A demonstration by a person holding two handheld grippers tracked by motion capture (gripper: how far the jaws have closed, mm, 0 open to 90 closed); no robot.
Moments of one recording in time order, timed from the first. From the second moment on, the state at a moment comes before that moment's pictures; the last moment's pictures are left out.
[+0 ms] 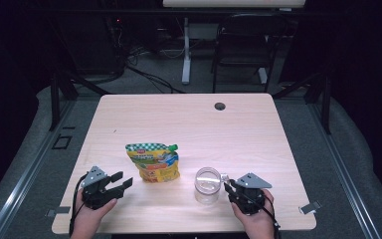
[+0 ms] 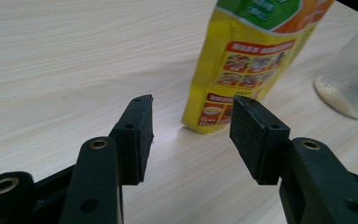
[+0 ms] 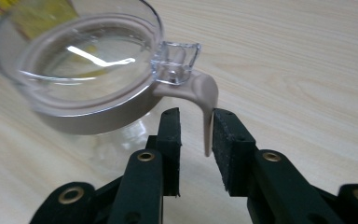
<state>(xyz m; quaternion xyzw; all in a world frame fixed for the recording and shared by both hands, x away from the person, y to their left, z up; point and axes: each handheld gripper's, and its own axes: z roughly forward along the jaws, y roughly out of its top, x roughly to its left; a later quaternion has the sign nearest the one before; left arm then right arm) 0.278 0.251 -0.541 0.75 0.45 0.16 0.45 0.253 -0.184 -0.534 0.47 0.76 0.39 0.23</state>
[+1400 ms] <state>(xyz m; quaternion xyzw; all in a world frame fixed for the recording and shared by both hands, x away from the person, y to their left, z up) 0.271 0.121 -0.517 0.83 0.31 0.08 0.46 0.290 -0.199 -0.484 0.51 0.74 0.43 0.11</state>
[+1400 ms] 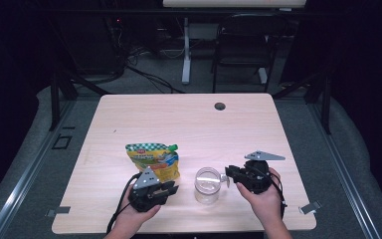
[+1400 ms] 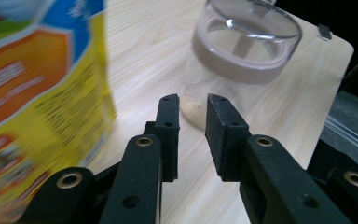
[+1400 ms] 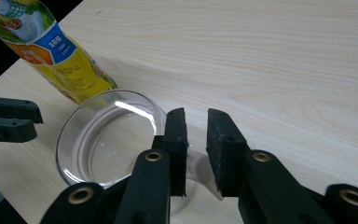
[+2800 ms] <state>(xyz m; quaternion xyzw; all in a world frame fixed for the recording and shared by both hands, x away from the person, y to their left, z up) 0.279 0.078 -0.523 0.85 0.27 0.05 0.45 0.289 -0.197 -0.489 0.51 0.74 0.43 0.09</state>
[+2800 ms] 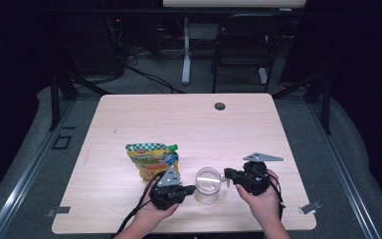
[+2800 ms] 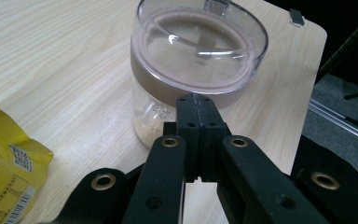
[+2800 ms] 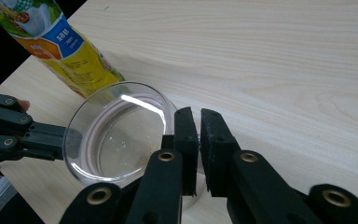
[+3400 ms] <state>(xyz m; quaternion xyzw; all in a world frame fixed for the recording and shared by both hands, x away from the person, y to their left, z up) 0.280 0.072 -0.511 0.84 0.26 0.05 0.47 0.281 -0.200 -0.486 0.49 0.74 0.45 0.09</state>
